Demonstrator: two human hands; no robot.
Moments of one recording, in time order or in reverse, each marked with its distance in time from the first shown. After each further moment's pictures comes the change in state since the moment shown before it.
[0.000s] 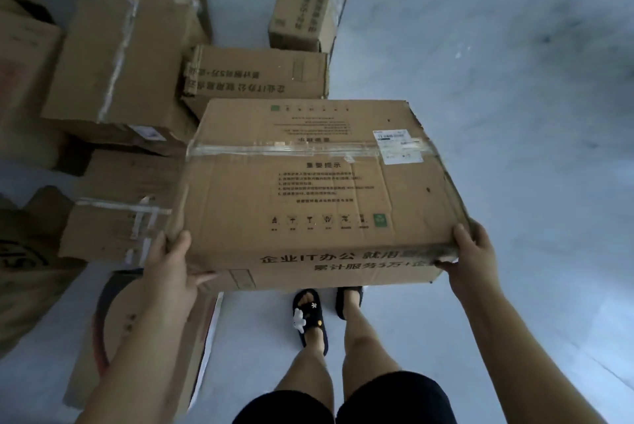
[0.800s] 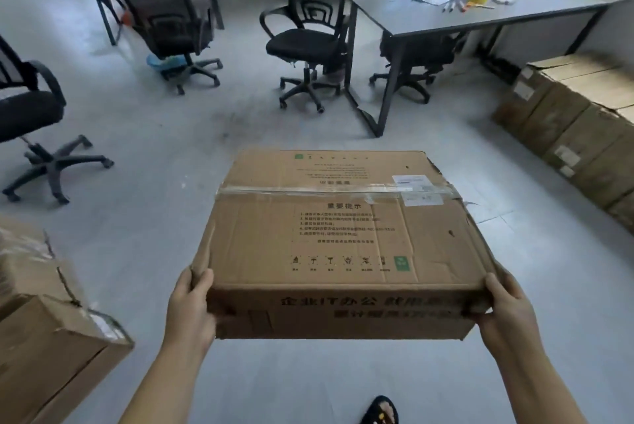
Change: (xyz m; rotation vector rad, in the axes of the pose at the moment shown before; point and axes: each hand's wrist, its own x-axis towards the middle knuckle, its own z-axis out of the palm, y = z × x) left_hand -0.344 -0.098 0.262 0.381 -1.026 0.114; right_hand -0.196 0.098 -0.438 0.843 0.793 -0.215
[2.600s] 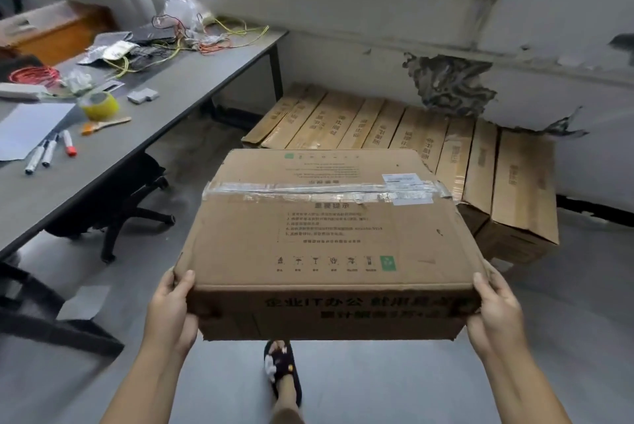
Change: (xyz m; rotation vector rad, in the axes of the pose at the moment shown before) left_hand 0.208 -0.215 1.242 0.380 -0.695 -0.126; right_hand 0.856 -0.430 -0.325 0.508 0.734 -0.192
